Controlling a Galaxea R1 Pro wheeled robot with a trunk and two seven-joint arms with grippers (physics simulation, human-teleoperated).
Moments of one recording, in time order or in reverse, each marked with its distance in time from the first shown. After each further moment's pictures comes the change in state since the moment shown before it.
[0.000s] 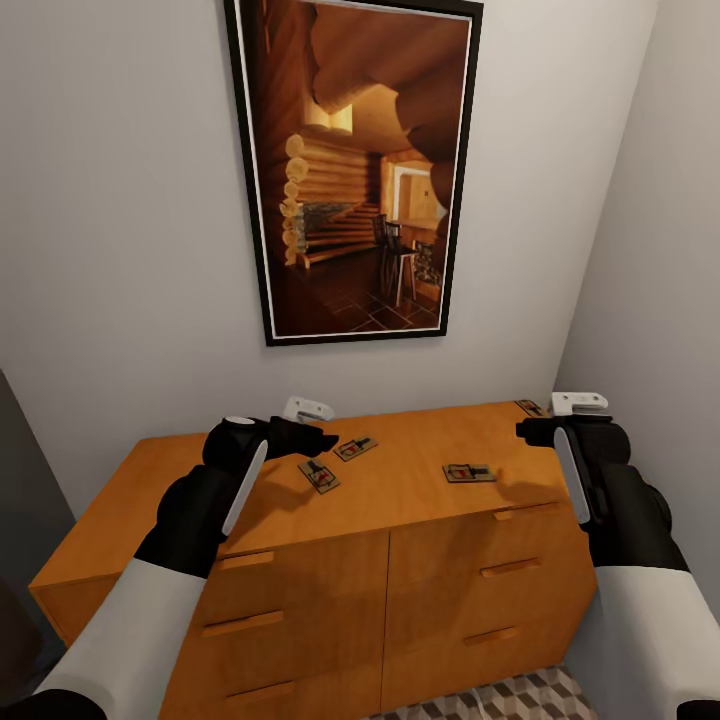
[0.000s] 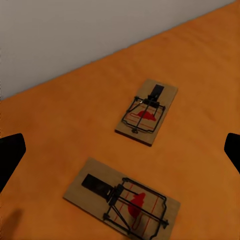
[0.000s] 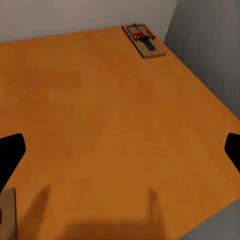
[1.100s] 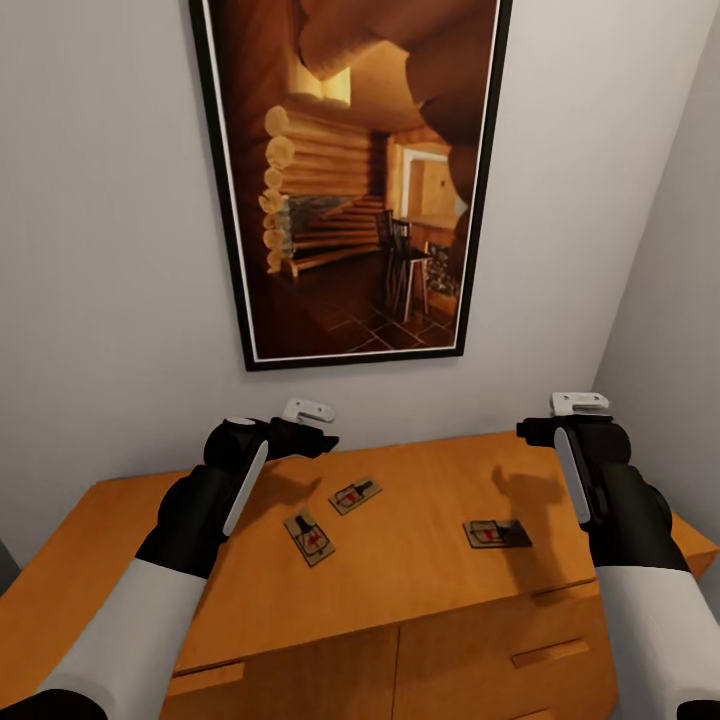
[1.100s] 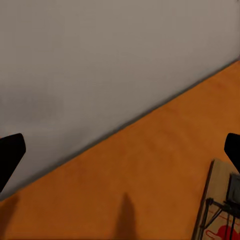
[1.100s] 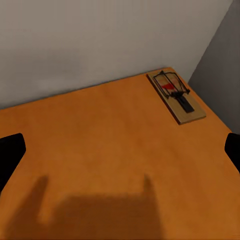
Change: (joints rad) left arm 0.000 -0.002 -0.001 0.008 0.002 -0.001 0.003; right arm 0.000 0.000 -0.001 0.000 0.000 0.000 -0.003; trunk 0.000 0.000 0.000
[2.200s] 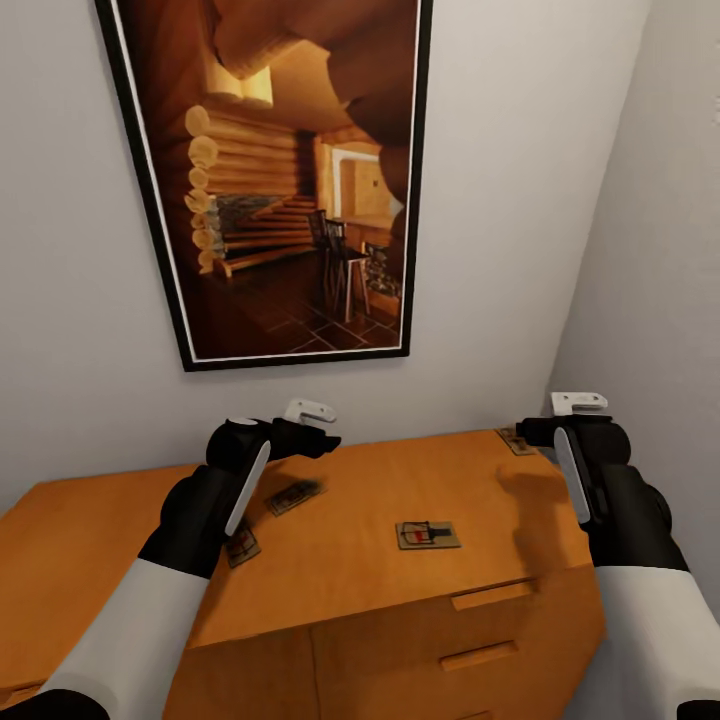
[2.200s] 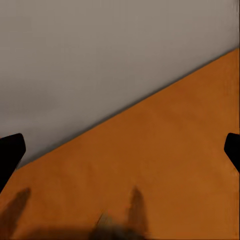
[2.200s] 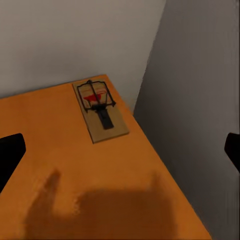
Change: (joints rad) left arm 0.000 -0.008 0.000 0.003 0.003 -0.001 0.002; right arm 0.000 0.000 0.001 0.000 -0.003 0.000 0.001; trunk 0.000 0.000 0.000
